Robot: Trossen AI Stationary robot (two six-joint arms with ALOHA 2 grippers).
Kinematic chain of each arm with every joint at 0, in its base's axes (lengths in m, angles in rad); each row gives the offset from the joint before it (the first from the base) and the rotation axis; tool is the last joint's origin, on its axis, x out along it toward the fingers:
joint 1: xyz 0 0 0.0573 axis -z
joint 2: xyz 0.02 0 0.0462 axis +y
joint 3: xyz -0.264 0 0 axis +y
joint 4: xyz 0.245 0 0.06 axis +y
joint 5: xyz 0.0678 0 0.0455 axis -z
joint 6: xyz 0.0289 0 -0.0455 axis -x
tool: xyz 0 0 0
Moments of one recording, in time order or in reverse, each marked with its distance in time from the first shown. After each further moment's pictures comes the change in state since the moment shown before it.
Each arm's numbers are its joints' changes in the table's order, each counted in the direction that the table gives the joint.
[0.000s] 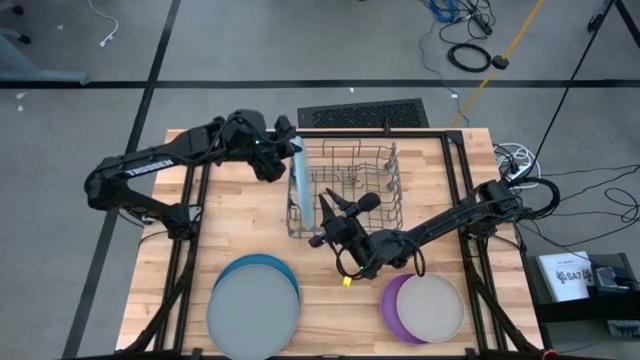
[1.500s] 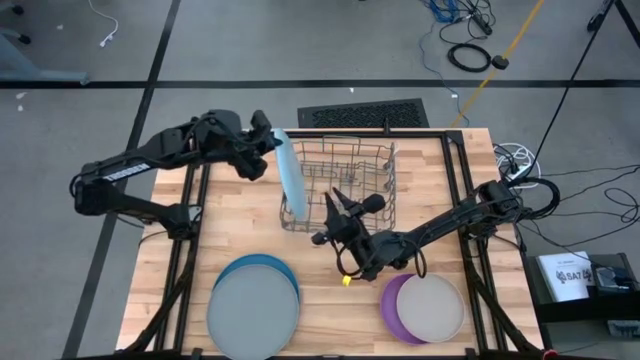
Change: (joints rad) left arm 0.021 -0.124 0.000 0.108 -0.134 0.004; right arm -0.011 0.000 0.000 0.000 0.096 0.006
